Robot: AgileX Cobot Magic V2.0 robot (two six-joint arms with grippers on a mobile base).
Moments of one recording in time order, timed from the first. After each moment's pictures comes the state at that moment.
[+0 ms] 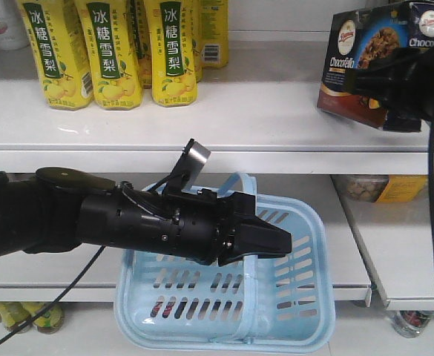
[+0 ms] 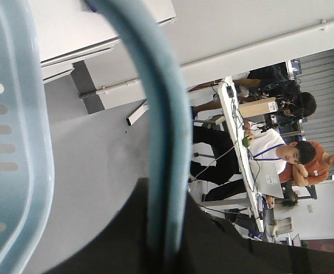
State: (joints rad) left arm -0.56 1.67 -1.02 -1.67 0.89 0.79; right arm 0.40 1.18 -1.13 -0.66 0.50 0.82
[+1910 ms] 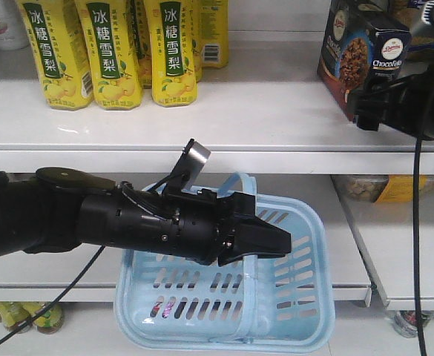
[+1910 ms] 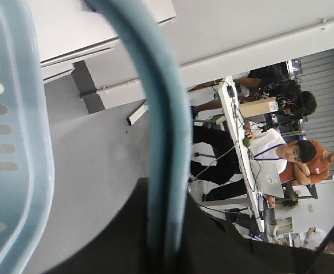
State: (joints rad) left arm -0.56 1.67 -1.02 -1.67 0.89 0.79; right arm 0.24 1.25 -1.07 -0.31 0.40 0.48
